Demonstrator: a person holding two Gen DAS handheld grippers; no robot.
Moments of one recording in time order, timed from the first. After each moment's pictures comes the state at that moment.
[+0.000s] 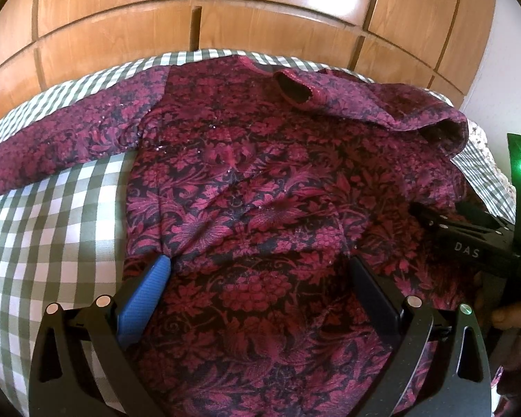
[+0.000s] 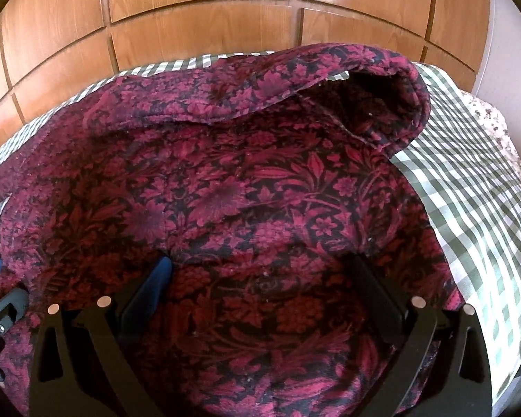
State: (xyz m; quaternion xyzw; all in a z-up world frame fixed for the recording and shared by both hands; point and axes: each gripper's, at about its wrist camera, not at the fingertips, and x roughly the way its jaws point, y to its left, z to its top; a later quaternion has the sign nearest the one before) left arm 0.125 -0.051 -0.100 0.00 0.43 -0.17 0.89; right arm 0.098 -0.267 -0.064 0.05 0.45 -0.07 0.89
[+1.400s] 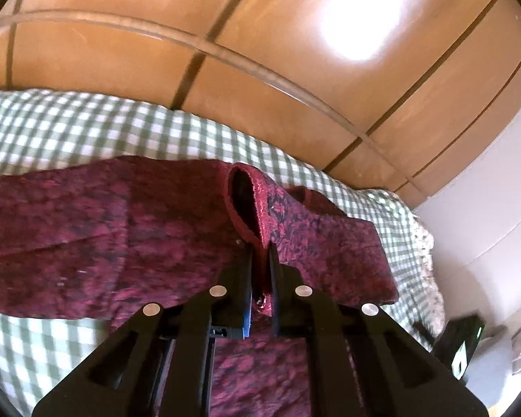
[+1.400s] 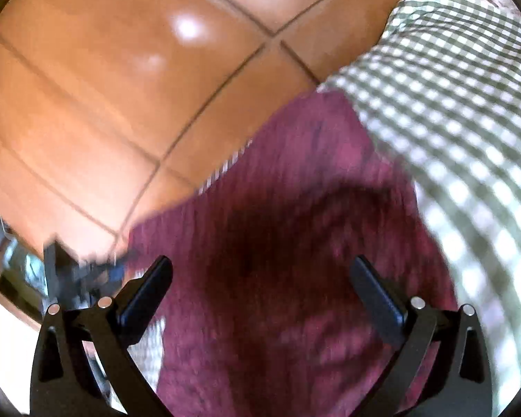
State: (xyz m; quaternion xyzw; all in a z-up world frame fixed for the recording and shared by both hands) left arm 0.267 -0.021 0.001 -0.19 0.42 -0.23 0.86; right arm 0.130 -0.389 -0.018 0.41 0.34 0.08 0.84
